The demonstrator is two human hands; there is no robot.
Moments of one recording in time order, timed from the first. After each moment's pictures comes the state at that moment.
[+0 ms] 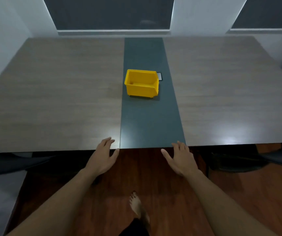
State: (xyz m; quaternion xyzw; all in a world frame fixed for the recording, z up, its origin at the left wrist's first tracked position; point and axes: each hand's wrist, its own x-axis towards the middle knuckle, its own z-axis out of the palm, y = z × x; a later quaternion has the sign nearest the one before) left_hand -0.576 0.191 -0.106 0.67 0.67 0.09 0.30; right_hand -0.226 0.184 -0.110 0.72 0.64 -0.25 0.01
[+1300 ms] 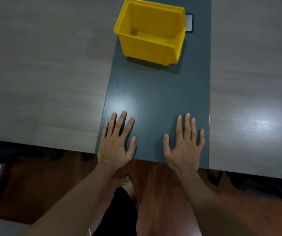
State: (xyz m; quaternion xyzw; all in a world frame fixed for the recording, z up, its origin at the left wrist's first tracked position) left_hand -0.455 0.331 -0.311 0.71 0.69 0.07 0.11; right_hand -0.214 0.352 -0.311 0.72 0.69 -0.09 -0.04
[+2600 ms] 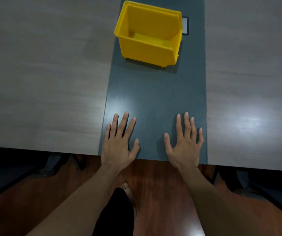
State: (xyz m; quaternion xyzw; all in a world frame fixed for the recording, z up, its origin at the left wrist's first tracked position) left_hand -0.467 0.392 -0.306 0.71 0.69 0.03 0.12; right_hand -0.227 0.412 -0.304 0.73 0.68 -0.08 -0.03
